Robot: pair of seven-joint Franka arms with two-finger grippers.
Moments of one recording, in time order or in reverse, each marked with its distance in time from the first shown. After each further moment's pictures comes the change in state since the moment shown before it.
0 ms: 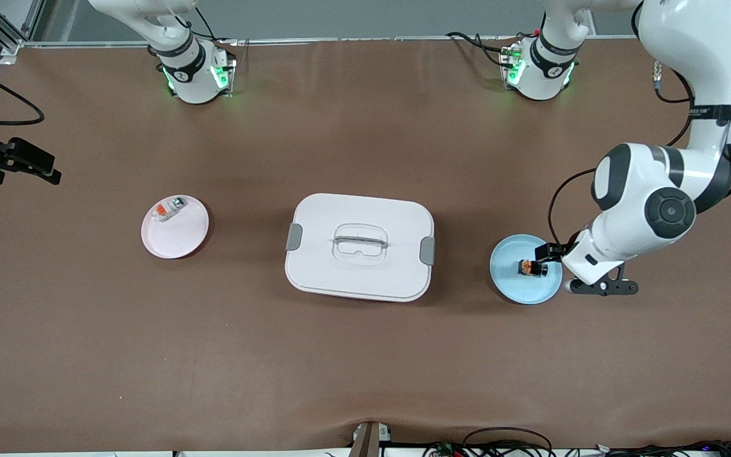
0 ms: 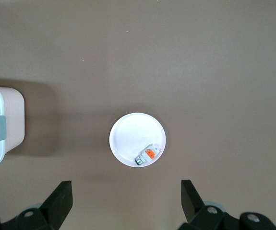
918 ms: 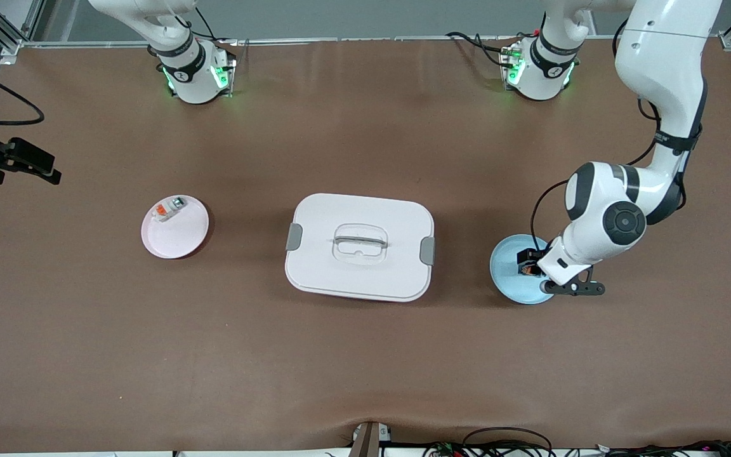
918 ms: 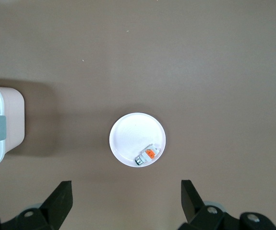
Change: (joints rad) left arm -0.012 0.090 0.000 -0.119 0.006 0.217 0.006; right arm 0.000 0.000 0.000 0.000 0.000 0.000 0.000
